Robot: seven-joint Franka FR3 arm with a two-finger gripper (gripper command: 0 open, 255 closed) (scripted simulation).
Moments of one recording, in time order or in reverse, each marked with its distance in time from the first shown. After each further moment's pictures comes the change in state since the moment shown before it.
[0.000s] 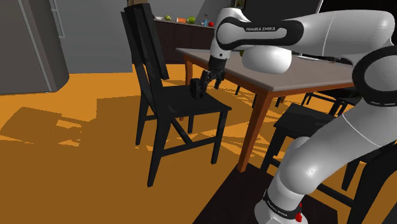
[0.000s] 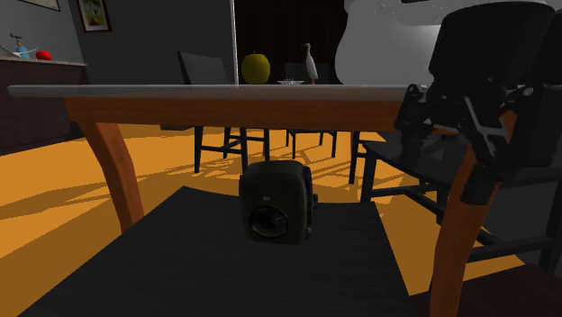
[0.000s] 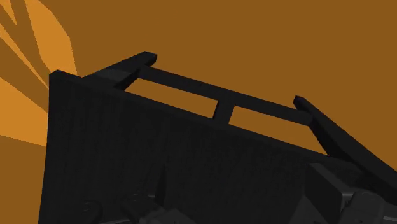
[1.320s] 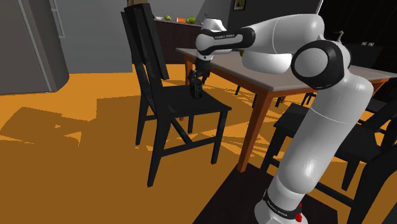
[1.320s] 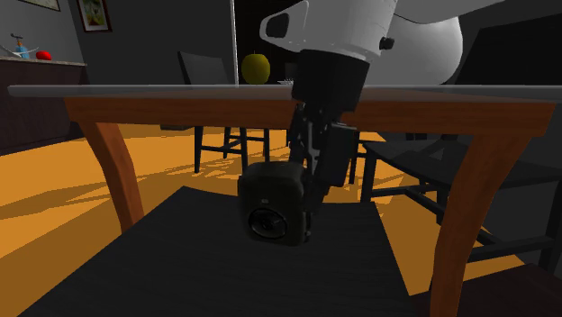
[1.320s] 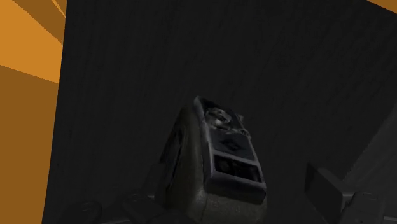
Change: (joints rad) arm -0.039 0.381 -0.052 0.289 0.008 0.168 -0.133
